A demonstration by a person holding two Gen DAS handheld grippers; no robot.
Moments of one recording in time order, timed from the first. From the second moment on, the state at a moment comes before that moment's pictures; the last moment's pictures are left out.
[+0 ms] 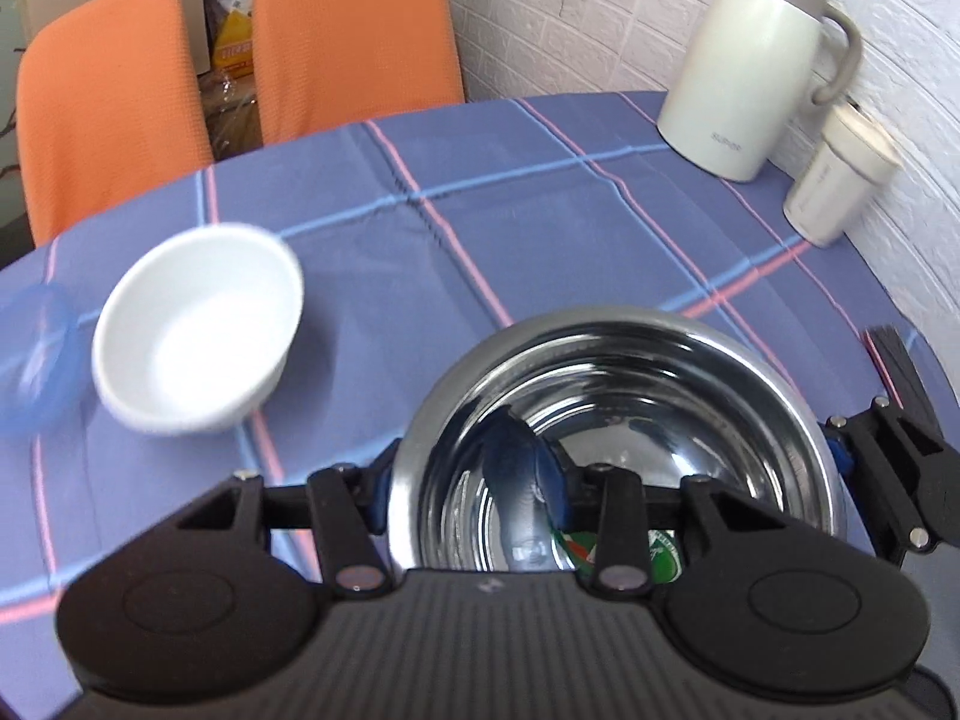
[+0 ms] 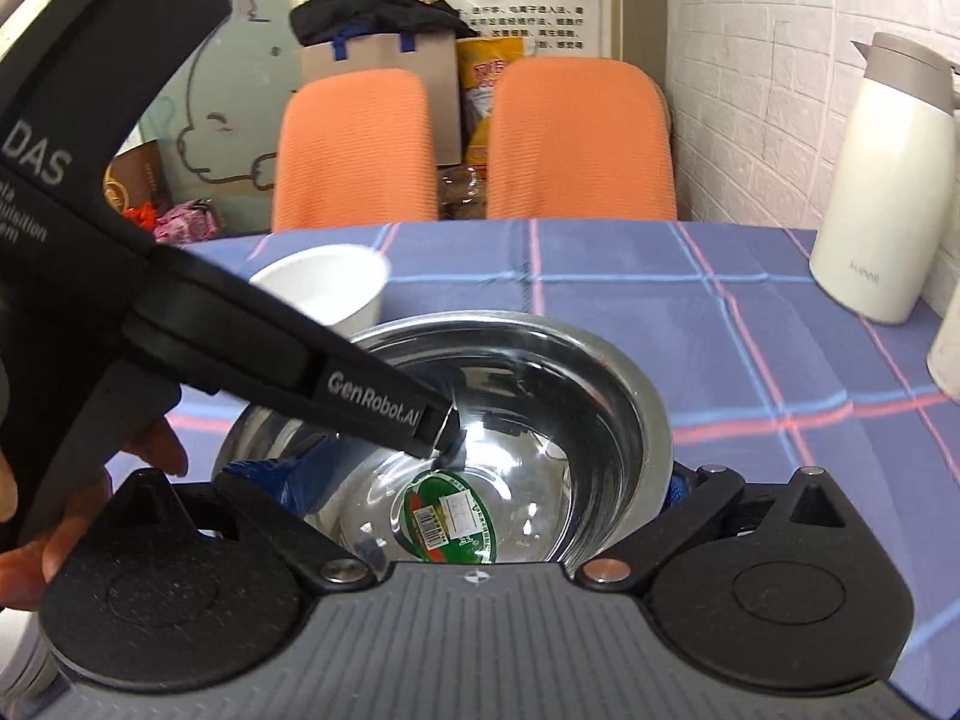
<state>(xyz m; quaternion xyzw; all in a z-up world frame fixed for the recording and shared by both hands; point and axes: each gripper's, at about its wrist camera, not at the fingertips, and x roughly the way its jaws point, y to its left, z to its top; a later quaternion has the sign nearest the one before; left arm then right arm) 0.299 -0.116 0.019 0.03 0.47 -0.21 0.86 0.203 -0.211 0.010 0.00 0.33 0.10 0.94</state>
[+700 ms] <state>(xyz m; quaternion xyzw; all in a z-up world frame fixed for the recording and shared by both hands) 0.194 -0.080 -0.019 0.08 0.44 -0.16 0.88 0.115 -0.171 -0.029 0.01 0.36 0.13 0.92</state>
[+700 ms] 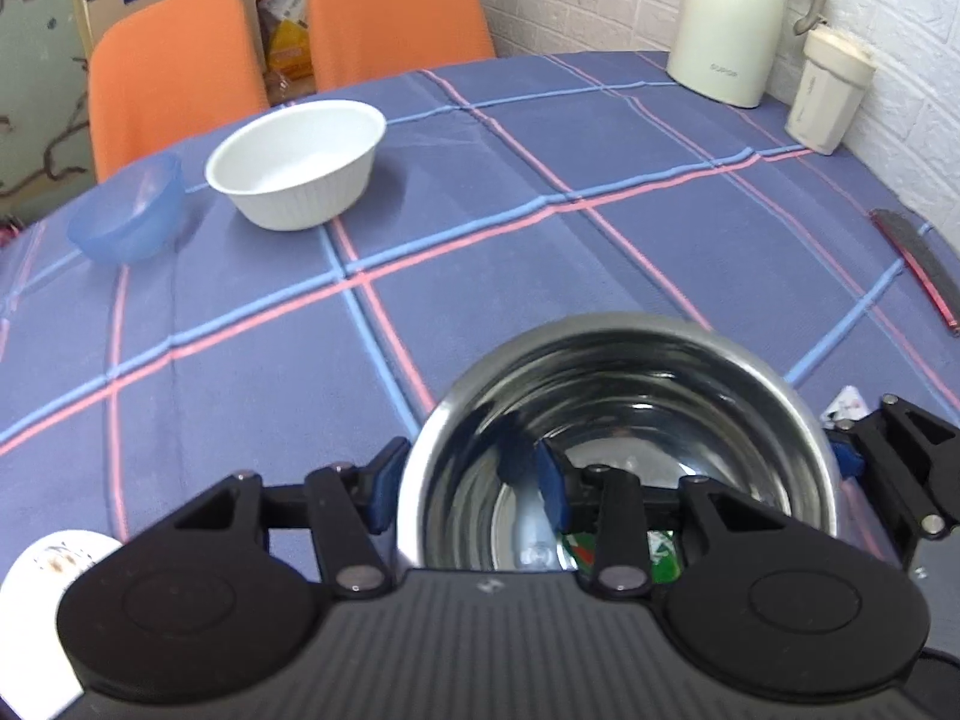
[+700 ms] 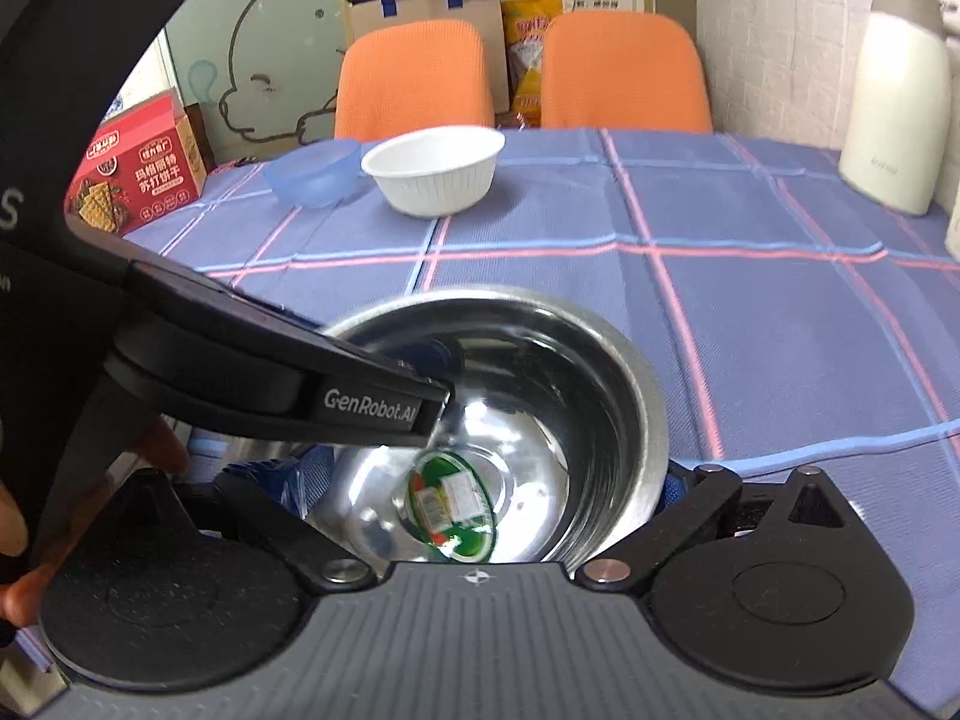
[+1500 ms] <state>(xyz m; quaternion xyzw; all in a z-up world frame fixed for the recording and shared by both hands) 0.180 -0.031 0.046 0.08 0.33 -0.10 0.93 0.123 -0.220 0.029 0.01 0.29 0.10 0.95</state>
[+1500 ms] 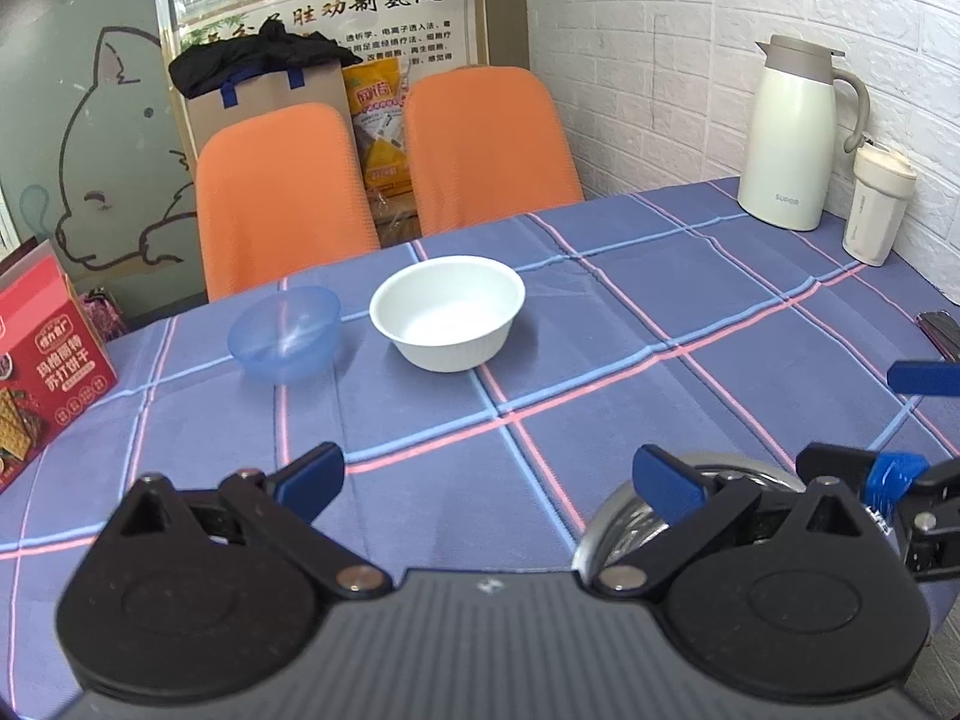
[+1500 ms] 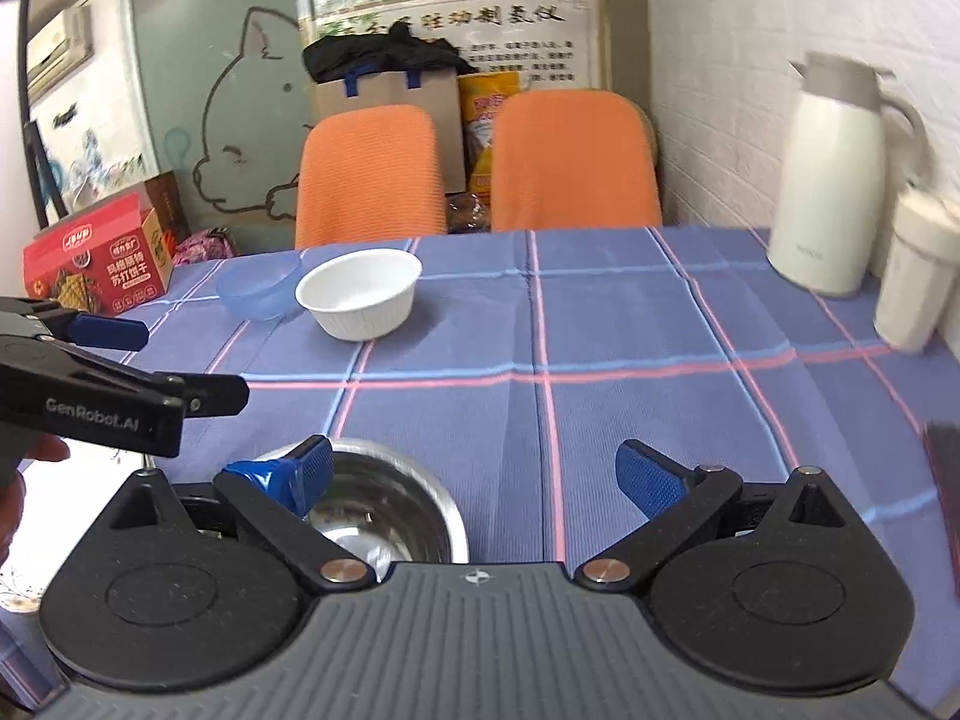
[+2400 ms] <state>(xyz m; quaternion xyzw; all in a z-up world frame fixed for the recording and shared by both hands) 0.395 0.033 0.045 -0.01 0.38 -0.16 0.91 0.297 -0.154 0.011 -0.13 0.32 0.22 0.91</state>
